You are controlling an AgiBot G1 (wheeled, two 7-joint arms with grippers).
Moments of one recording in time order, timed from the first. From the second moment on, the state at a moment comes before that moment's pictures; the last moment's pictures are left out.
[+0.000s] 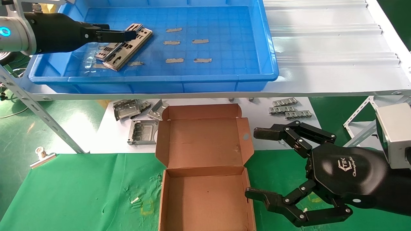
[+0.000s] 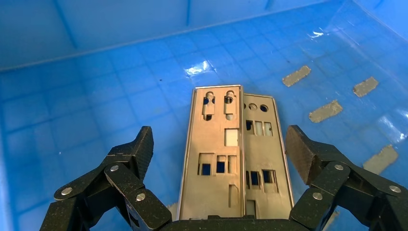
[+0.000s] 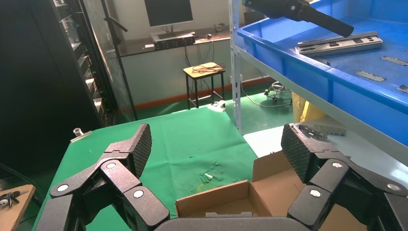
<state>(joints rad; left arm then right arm) -2.06 1.15 0.54 0.03 1.45 1.00 -0.26 1.10 -0.53 -0.46 1.22 -0.58 -1.40 0.08</state>
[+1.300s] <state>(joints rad) -2.03 1.16 0.53 0.00 1.43 0.95 -0.27 1.10 -0.53 -0.46 1.22 -0.58 -1.40 0.08</state>
